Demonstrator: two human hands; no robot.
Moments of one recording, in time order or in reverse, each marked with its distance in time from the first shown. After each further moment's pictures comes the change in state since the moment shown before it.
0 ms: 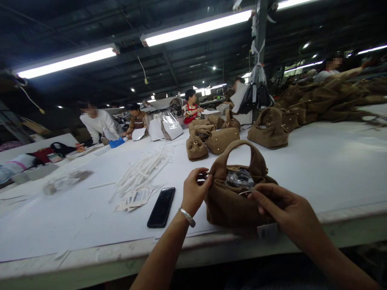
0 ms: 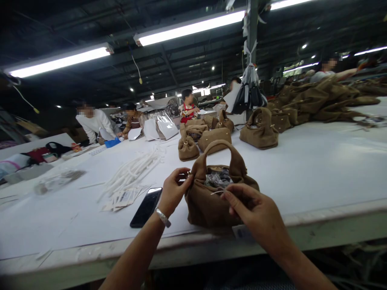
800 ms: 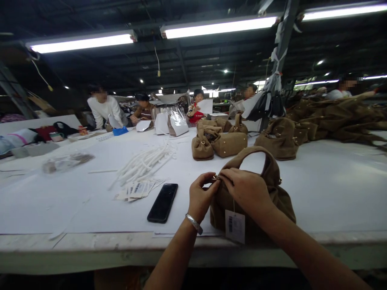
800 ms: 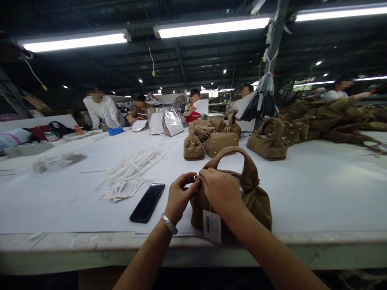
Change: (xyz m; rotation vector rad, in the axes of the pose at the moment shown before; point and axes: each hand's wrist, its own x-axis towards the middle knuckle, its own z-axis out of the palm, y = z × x) left_hand -0.014 -0.010 0.004 -0.301 0.106 -0.119; right_hand 0.059 -0.041 0.084 -1.130 -0.094 -0.602
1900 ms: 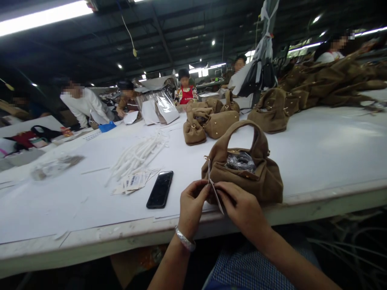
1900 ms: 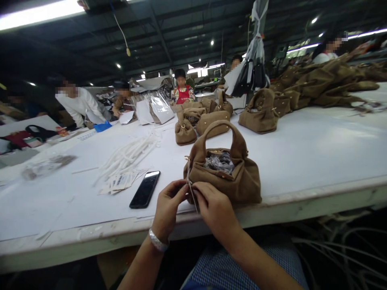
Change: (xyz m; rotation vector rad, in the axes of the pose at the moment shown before) left_hand -0.068 -0.007 -0.016 -0.143 -0.071 -0.256; right_hand -0.098 -0.024 0.040 0.724 0.107 0.179
